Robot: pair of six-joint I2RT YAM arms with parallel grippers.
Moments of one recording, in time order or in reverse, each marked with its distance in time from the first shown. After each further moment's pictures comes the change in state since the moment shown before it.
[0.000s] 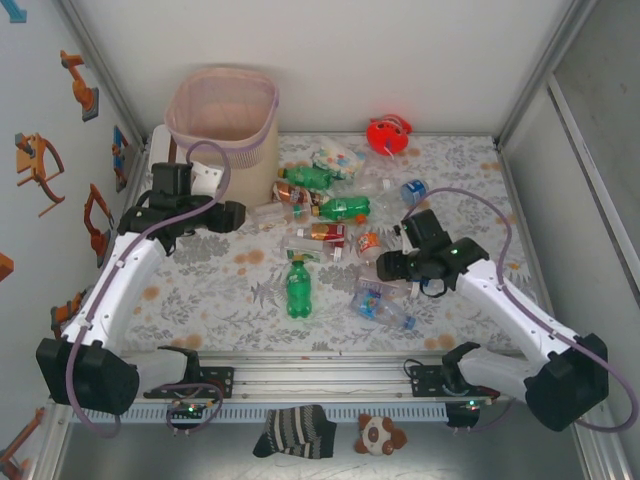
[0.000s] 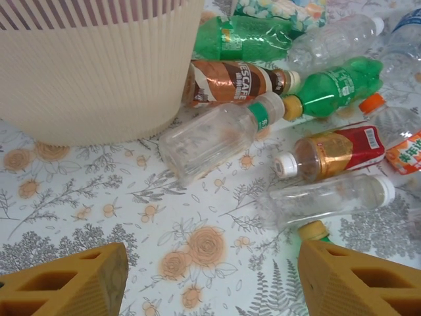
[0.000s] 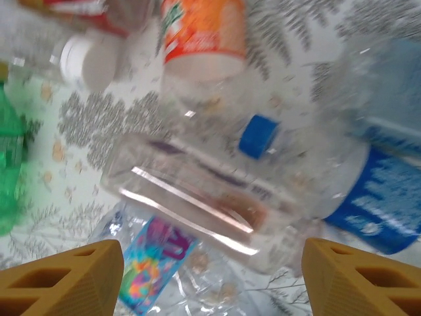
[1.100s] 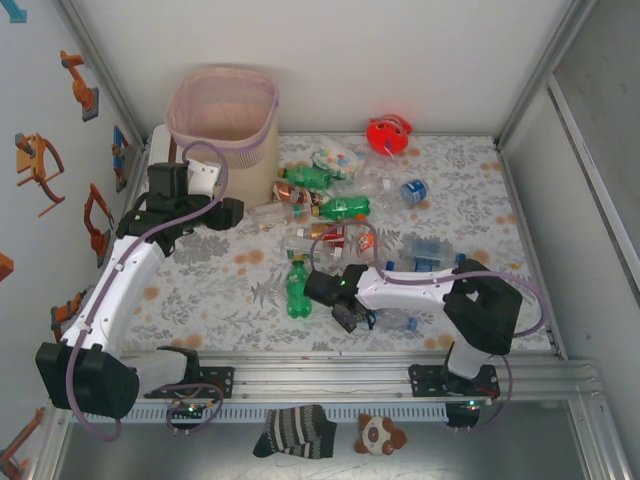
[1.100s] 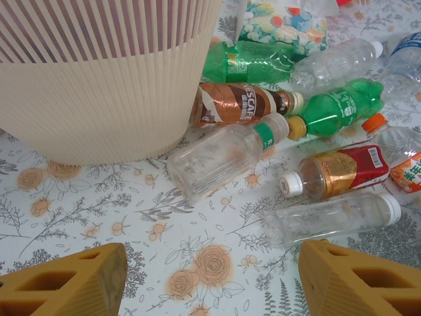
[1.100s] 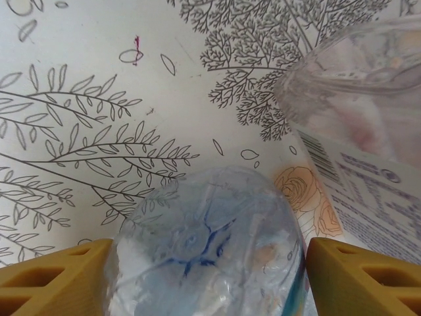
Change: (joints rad) left arm 0.012 -0.019 -0.023 0.063 0.002 0.000; right arm 0.588 0.568 0.132 -0.085 0.403 0.023
